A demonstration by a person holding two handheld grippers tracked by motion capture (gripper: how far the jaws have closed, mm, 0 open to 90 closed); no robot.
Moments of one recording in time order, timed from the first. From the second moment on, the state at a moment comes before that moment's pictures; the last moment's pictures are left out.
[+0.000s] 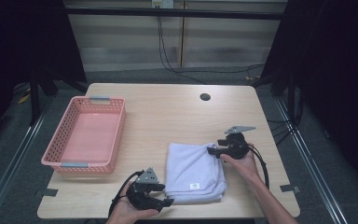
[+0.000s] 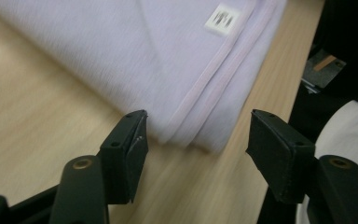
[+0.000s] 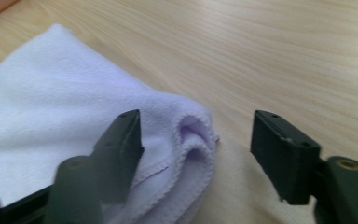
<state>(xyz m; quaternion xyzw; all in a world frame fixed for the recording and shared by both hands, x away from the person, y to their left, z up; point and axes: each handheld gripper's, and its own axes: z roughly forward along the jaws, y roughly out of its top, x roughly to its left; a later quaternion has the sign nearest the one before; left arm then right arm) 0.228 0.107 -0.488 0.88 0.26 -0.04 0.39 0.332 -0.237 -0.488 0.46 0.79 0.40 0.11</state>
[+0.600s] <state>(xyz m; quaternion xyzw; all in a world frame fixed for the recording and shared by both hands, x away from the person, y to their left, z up) 0.229 0.081 -0.494 0.90 0.24 0.00 0.37 0.332 -0.219 -0.505 0.42 0.82 0.38 0.08</state>
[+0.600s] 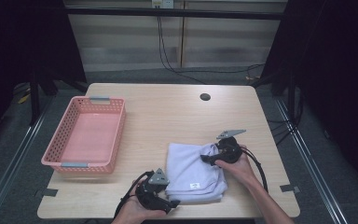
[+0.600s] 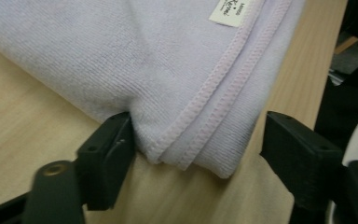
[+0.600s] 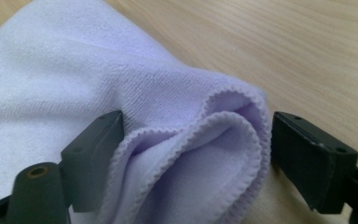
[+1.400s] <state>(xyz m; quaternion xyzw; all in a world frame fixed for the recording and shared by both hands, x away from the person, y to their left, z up) 0.248 0.090 -0.475 0.87 0.25 -0.05 0.42 0.332 -0.213 -0.495 0.41 0.82 0.40 0.05</state>
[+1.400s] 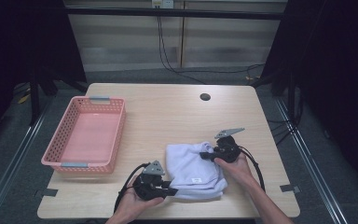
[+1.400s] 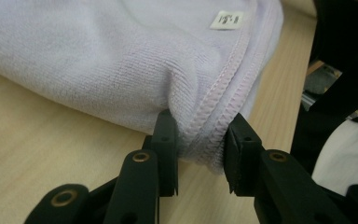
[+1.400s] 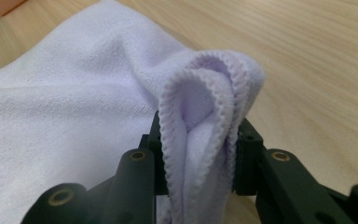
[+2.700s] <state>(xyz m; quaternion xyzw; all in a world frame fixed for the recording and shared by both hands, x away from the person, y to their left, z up) 0.285 0.116 -0.405 0.82 0.25 -0.02 0.51 0.372 -0.206 -0.421 0.40 0.79 0.46 0.07</state>
